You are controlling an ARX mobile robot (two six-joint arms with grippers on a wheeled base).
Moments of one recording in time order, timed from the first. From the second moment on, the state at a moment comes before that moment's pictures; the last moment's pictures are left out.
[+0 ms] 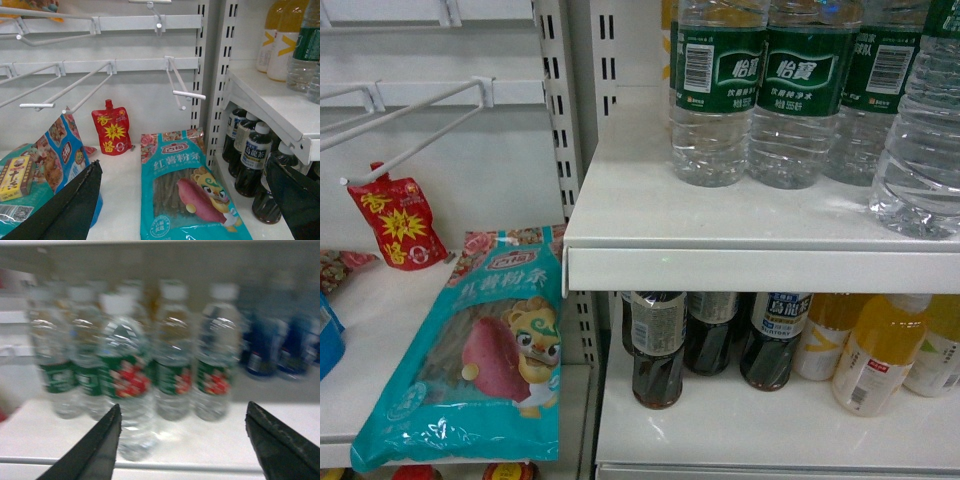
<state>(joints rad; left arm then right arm) 0.00 0.01 0.01 0.00 0.00 0.00 0.03 0.62 0.50 0.13 -0.05 0.02</state>
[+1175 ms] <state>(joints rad) 0.00 0.01 0.01 0.00 0.00 0.00 0.00 0.01 0.01 -0.01 0.00 0.00</state>
